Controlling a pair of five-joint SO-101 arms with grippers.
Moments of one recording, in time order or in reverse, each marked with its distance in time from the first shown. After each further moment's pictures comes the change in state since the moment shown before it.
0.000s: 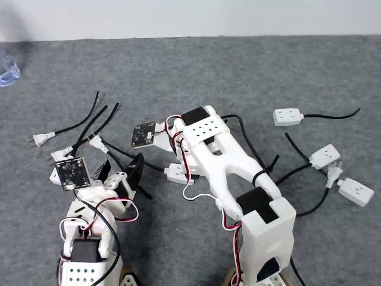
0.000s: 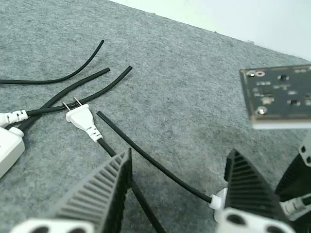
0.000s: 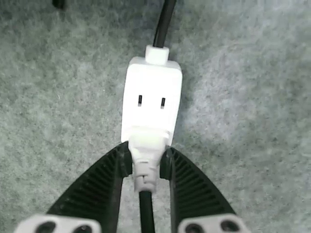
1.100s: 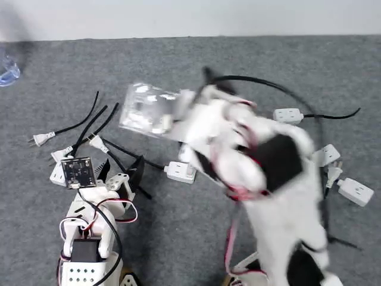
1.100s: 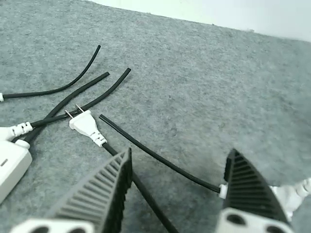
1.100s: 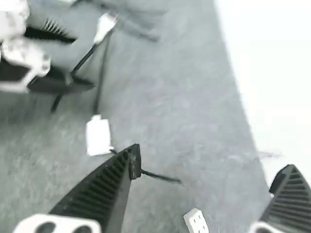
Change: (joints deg) left arm 0.0 0.0 0.0 0.0 -6.4; right arm -4.1 -40.8 -28.9 22.6 -14.9
